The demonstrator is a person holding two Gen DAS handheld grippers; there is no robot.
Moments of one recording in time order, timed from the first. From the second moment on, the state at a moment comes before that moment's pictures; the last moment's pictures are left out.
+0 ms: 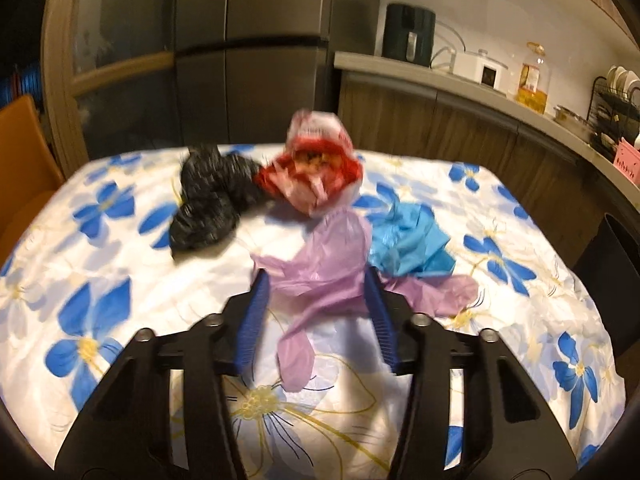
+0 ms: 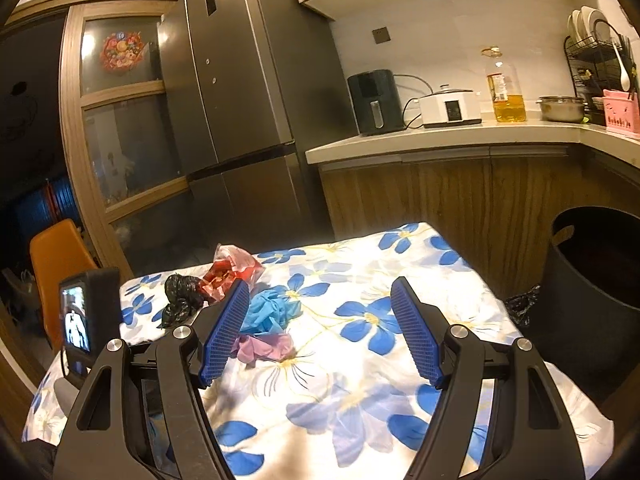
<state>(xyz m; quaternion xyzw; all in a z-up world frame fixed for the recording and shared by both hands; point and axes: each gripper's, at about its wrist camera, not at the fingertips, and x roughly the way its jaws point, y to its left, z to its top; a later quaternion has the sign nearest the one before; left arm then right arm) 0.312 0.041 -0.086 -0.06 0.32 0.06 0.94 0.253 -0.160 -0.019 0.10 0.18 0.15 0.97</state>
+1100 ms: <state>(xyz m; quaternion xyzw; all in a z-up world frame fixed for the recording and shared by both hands) 0.216 0.104 -0.035 -0.13 0.20 0.10 0.96 0.351 -0.053 -0.078 0.05 0.31 0.17 0.93</state>
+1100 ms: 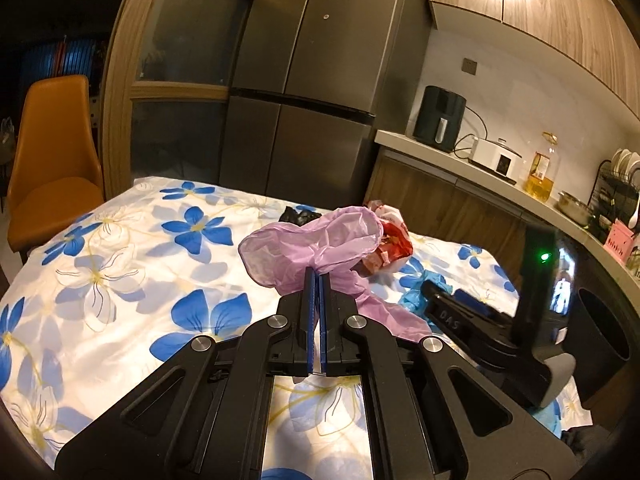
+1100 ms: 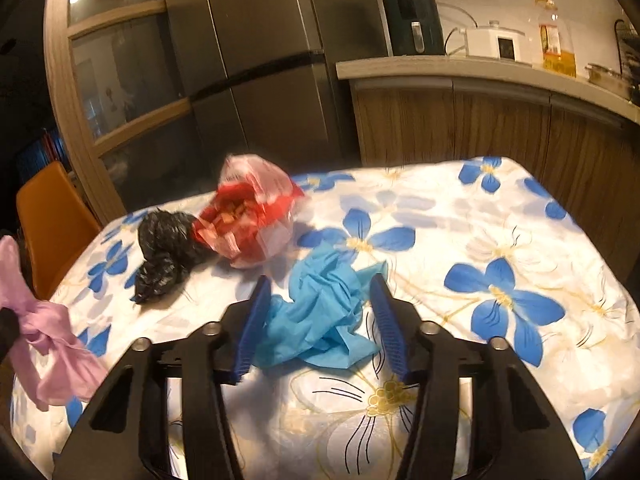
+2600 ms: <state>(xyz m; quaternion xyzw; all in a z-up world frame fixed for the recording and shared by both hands) 0.197 -0.006 0.015 -0.08 0.18 0.02 0.98 0.244 -0.201 0.016 0.10 0.17 0.14 0.97</state>
